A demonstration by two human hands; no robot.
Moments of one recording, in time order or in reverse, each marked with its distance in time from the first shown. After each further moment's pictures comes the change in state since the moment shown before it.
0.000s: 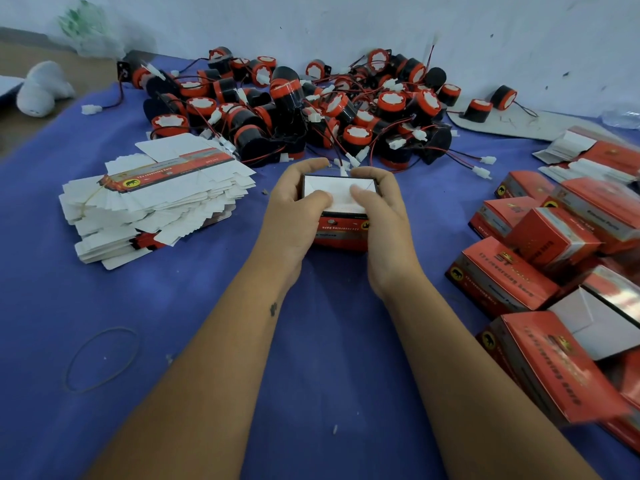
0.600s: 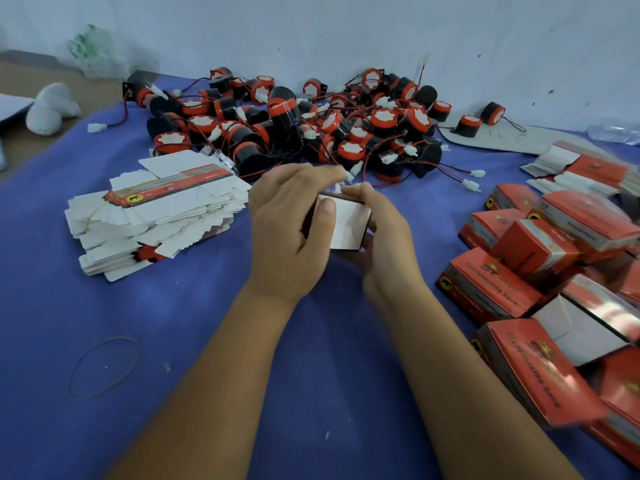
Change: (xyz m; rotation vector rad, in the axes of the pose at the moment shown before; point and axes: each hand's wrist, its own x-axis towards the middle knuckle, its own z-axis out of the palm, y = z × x) left_hand -0.017 0.004 -0.002 0.730 0.132 0.956; right_hand -0.006 -0.010 -0.002 0.105 0.085 0.116
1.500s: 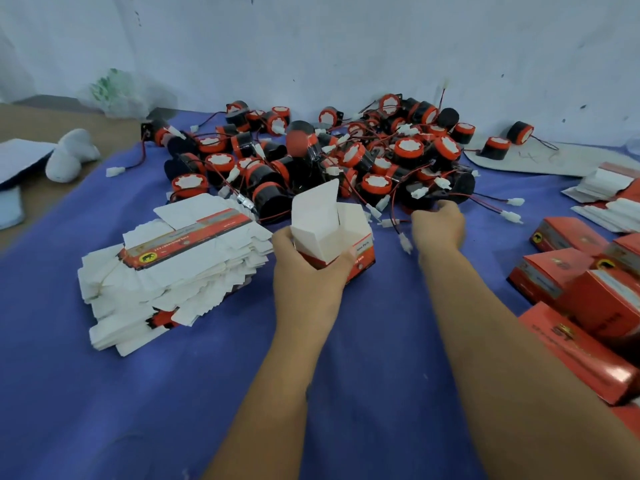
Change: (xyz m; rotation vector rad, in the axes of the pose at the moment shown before) left_hand 0.001 -0.045 0.024 -0.282 -0.053 -0.924; right_hand 0.168 0.004 -0.039 -0.752 0.572 -0.012
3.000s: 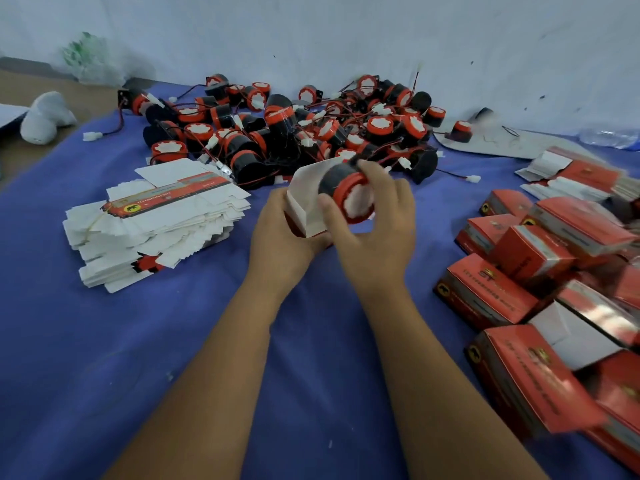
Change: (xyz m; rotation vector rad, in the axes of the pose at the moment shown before) left_hand -0.015 0.010 -0.009 0.146 -0.152 0.161; right_hand -0.152 0.008 -0.043 0.128 0.127 -0.876
